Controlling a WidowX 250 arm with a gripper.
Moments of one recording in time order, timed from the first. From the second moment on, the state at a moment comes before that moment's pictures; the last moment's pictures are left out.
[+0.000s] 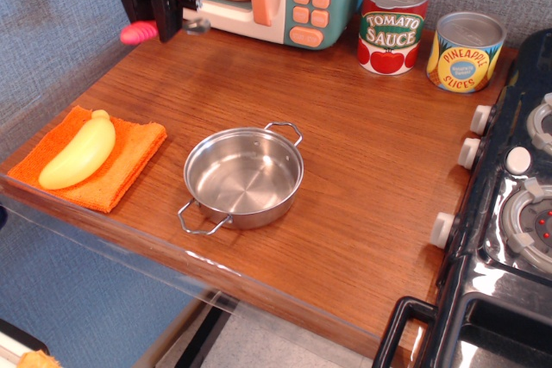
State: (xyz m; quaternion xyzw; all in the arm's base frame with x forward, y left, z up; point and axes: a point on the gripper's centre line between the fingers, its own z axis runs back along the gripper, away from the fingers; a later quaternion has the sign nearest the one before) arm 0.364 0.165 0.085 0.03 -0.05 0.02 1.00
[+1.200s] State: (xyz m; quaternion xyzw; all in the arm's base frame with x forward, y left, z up) arm 0.364 0.169 0.017 0.01 -0.02 0.00 1.00
